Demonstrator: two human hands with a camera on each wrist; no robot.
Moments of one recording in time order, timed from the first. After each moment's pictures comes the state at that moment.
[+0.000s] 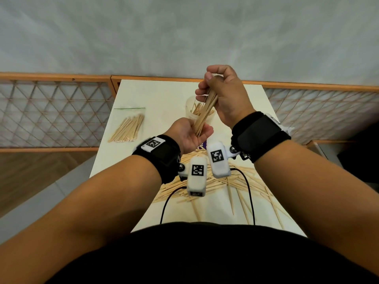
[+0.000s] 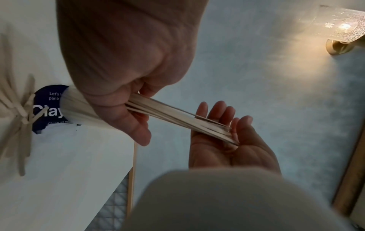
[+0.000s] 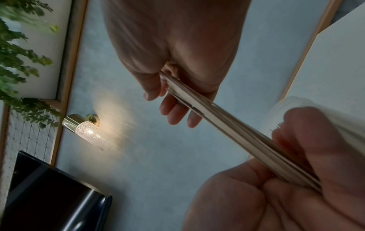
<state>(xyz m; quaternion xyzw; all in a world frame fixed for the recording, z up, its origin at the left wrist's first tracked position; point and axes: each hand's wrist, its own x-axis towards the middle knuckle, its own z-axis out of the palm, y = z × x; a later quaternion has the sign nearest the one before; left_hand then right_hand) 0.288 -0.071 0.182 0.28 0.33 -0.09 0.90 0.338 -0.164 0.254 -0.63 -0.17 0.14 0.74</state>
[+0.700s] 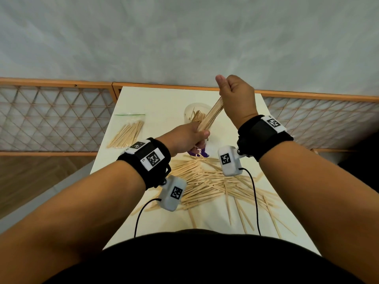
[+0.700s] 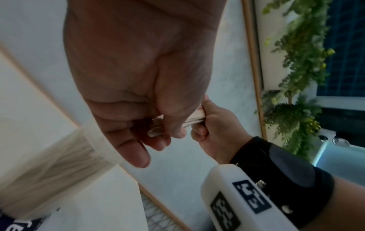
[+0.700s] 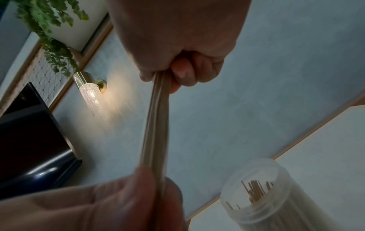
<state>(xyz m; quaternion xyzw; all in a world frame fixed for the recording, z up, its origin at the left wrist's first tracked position) 0.272 -0.065 0.199 0.80 0.08 -0.11 0.59 0.379 -0.181 0.247 -0.85 -0.20 -0.11 0.47</state>
